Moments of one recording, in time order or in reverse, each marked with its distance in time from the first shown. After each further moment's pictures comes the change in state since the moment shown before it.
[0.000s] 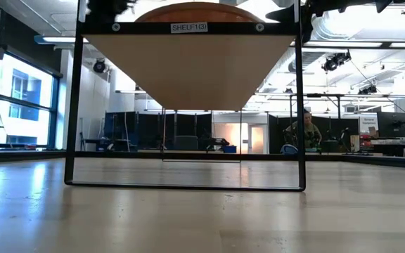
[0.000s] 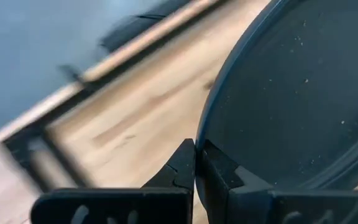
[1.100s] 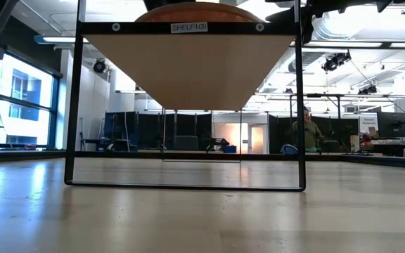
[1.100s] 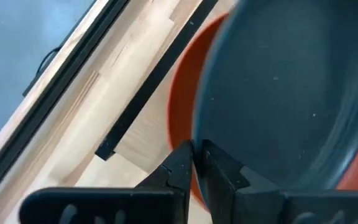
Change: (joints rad) left arm -0.372 0.341 0.043 0.290 -0.038 0.000; right arm 0.000 0.000 0.000 0.000 0.049 -0.004
